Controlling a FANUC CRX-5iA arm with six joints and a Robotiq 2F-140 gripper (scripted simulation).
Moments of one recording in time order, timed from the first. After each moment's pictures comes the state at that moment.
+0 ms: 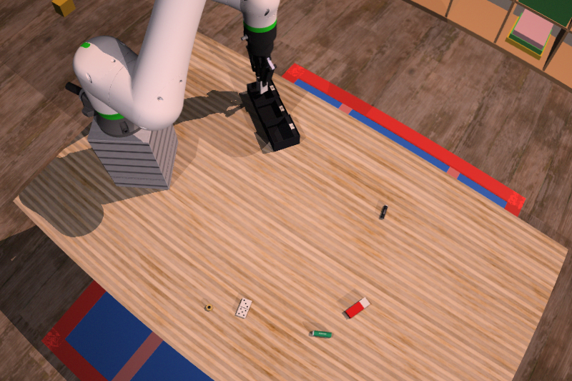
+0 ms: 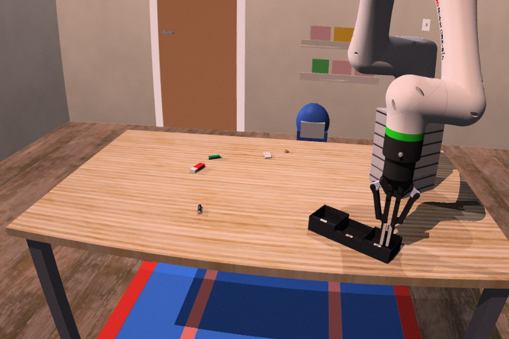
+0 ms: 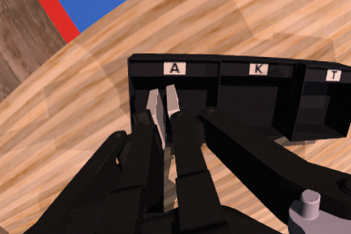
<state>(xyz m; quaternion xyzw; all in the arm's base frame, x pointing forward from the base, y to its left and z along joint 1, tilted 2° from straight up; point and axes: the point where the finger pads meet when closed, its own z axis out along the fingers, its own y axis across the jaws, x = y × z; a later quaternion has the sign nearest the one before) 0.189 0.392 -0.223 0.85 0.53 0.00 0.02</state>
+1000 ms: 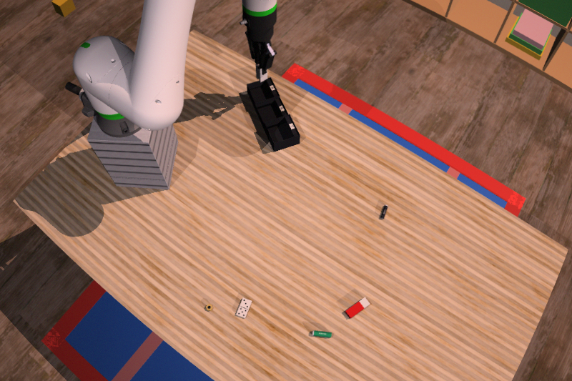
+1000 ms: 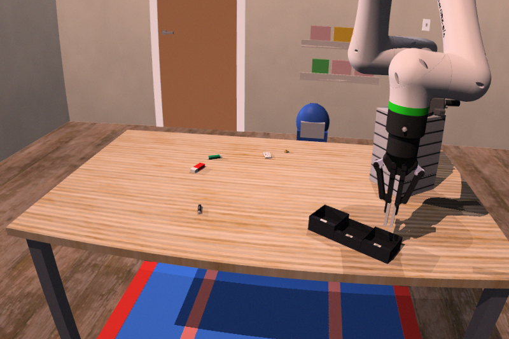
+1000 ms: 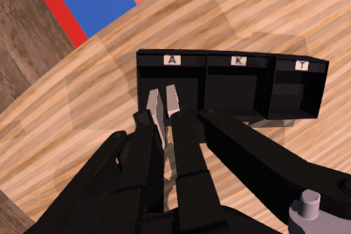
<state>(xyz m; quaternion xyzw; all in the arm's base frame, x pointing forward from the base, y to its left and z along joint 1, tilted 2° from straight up) 0.188 0.395 -0.163 0.85 0.53 0.00 0.02</state>
